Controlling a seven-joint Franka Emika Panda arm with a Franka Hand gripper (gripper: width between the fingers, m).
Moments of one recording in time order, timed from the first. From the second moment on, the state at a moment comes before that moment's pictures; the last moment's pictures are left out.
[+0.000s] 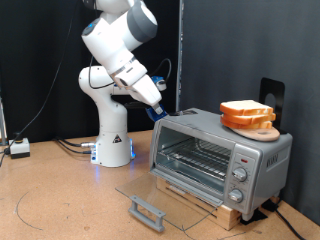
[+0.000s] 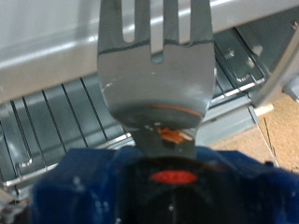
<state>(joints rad) -0.21 -0.61 0.02 -2.75 0.76 2.05 -1.35</state>
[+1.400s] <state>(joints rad) -0.17 -0.63 0.18 -2.76 0.96 2.12 -1.26</state>
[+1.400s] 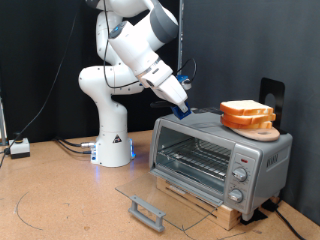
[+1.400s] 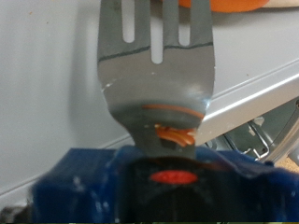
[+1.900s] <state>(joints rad) -0.17 -0.62 0.19 -2.76 0.99 2.16 -1.26</state>
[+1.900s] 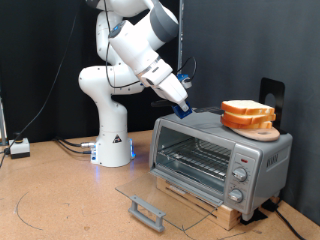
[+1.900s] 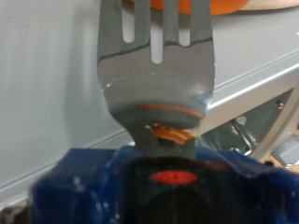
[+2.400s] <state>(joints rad) -0.16 -0.55 0.24 -2.73 1.03 2.23 -1.26</state>
